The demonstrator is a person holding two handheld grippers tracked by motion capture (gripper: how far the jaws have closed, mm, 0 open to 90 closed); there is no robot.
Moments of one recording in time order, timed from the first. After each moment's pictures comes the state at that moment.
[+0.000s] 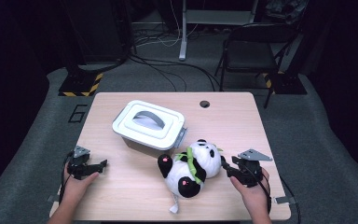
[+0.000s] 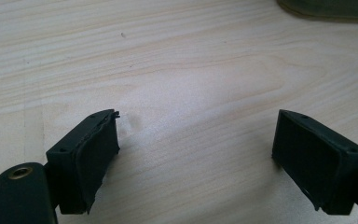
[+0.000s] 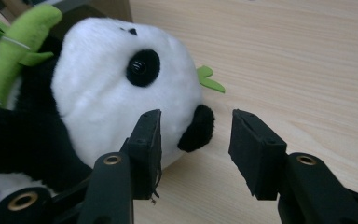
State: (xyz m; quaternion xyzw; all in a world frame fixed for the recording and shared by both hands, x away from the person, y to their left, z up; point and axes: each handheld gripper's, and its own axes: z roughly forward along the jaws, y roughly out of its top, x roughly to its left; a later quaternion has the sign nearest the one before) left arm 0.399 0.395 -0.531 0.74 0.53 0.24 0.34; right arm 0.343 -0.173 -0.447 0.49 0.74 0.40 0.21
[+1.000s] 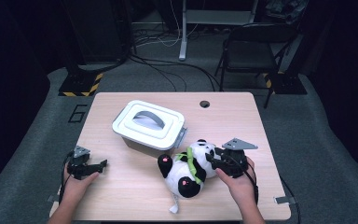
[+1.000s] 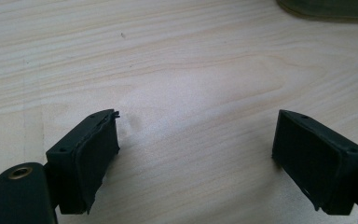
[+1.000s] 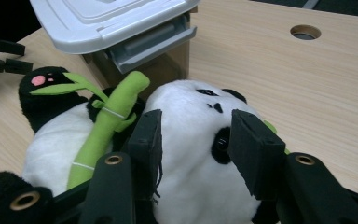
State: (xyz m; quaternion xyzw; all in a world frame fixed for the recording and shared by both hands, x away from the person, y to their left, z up) left arm 0.399 0.395 -0.530 0.74 0.53 0.23 0.33; right arm 0.358 -0.127 -0.413 0.45 0.76 0.44 0.18
